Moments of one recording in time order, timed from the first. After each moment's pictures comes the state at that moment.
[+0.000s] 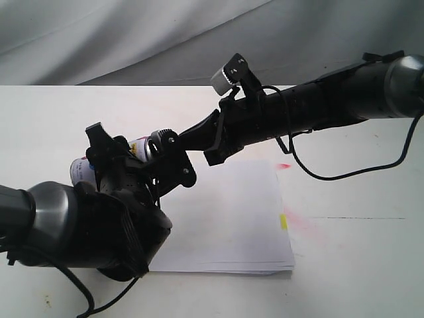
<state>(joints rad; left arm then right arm) -0.93 1.91 -0.86 1.48 1.00 -1.06 0.38 2.00 -1.25 1.47 0.89 -1.80</state>
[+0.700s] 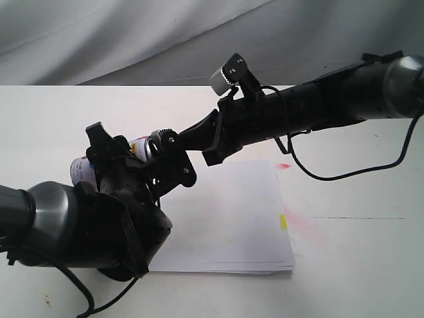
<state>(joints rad) -0.93 1.91 -0.86 1.48 1.00 -1.06 0.38 2.00 -1.25 1.48 0.89 -1.80</state>
